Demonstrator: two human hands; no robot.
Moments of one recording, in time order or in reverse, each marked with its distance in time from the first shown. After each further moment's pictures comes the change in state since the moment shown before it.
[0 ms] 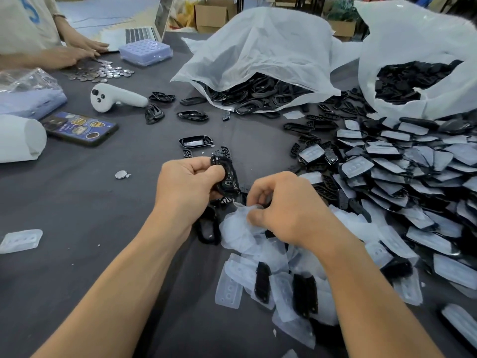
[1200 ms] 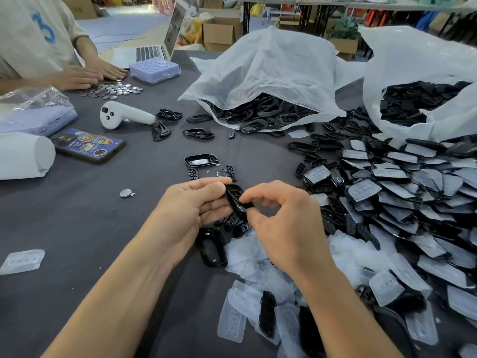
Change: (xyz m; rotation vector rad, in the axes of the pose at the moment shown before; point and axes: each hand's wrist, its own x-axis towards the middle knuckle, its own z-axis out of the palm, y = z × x) left_hand 0.004 0.009 -0.013 -0.400 -0.225 -0.233; right_hand 0.002 -0.010 0.017 0.258 0.392 -0.178
